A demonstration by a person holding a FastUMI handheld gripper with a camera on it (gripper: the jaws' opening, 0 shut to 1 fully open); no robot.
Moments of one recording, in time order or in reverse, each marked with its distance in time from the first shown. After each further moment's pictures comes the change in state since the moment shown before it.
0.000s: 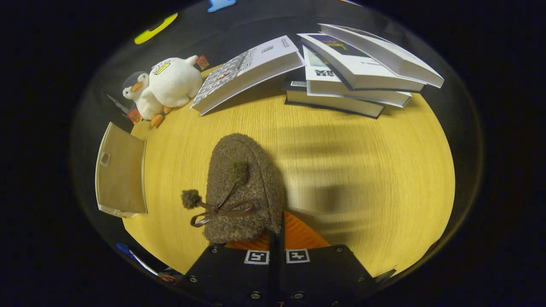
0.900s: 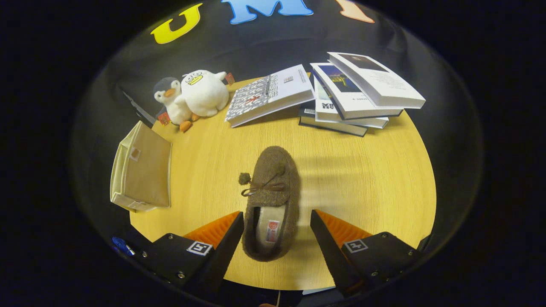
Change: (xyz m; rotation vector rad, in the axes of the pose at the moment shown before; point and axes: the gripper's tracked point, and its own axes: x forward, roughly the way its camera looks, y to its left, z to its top) arm -0.073 0.028 -0.013 -0.039 -0.069 -0.012
